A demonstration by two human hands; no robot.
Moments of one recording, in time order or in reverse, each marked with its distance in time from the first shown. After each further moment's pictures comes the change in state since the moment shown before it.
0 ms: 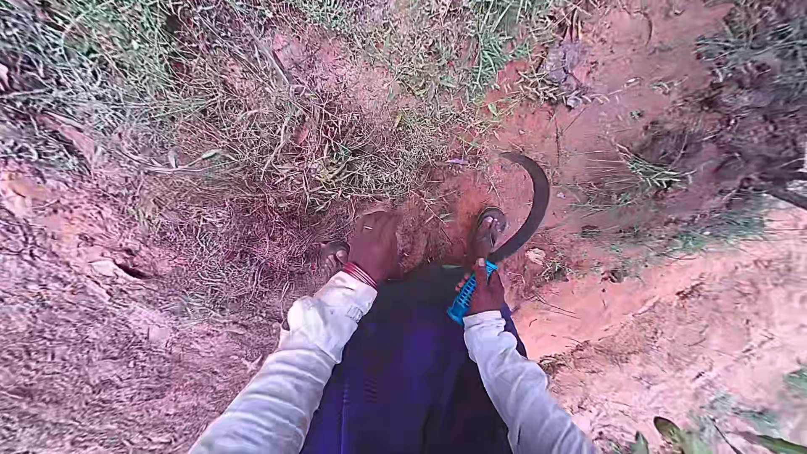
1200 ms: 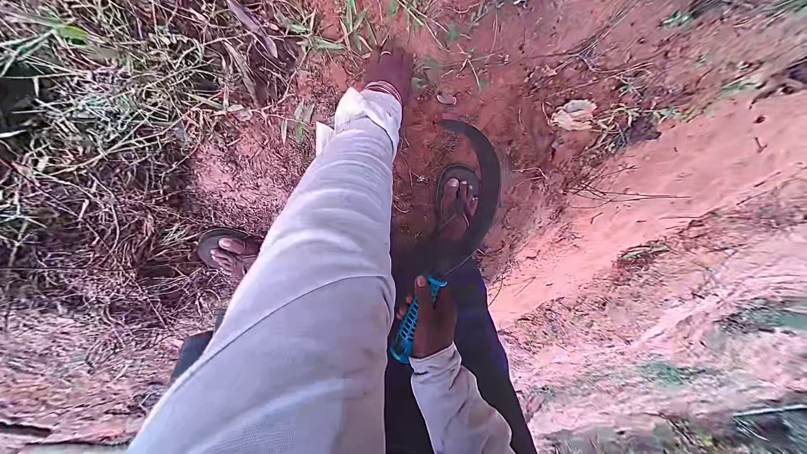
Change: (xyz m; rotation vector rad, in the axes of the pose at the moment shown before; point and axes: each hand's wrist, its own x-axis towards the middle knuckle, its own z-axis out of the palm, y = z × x) left_hand 0.162 0.088 0.415 0.513 -0.917 0.023; right_hand 0.047 0.182 -0.124 0.407 0.010 0.378
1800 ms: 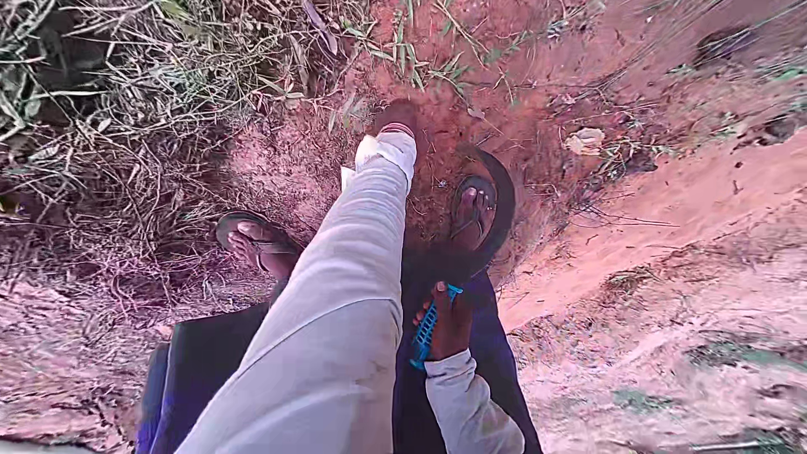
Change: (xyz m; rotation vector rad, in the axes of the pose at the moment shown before) left_hand -0.060 -0.025 0.018 -0.298 -0.161 -0.415; right_hand -0.016 0.006 0.004 -0.079 0.048 0.082
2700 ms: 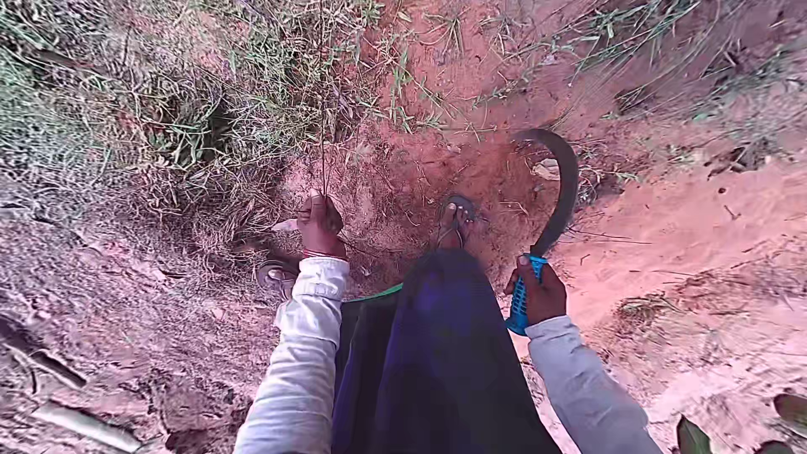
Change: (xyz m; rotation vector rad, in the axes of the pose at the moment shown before) left_hand -0.237 -0.078 -0.003 -1.670 0.764 0.103; right_hand 0.048 -0.150 -0.145 -0.414 -0.095 -0.340
